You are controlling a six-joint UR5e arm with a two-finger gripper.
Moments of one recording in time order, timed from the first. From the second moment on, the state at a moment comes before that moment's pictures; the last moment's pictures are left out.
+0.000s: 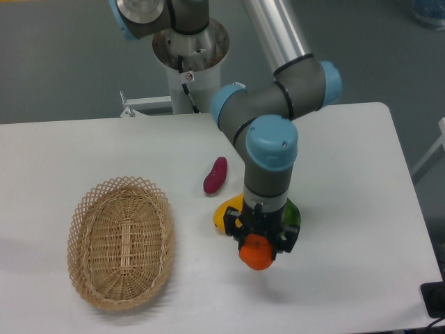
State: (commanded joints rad) arm 2.39 -2.08 -1.54 -0.89 1.45 0.76
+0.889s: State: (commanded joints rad) arm 2.34 -2.16 -1.59 -0.87 1.45 0.74
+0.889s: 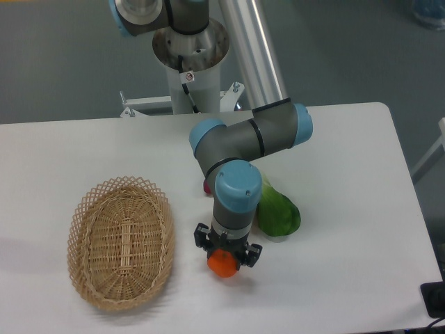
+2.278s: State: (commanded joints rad) arm 2.34 -2.09 -1.53 -0.87 1.59 0.76
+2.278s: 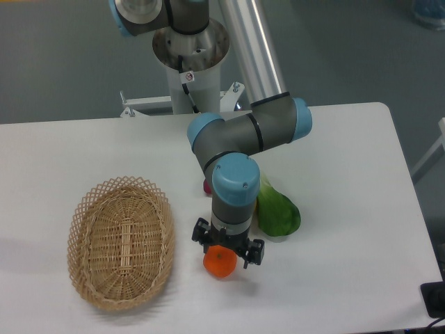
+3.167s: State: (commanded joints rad) arm 2.58 -1.79 -1.44 -1.20 1.61 1.31
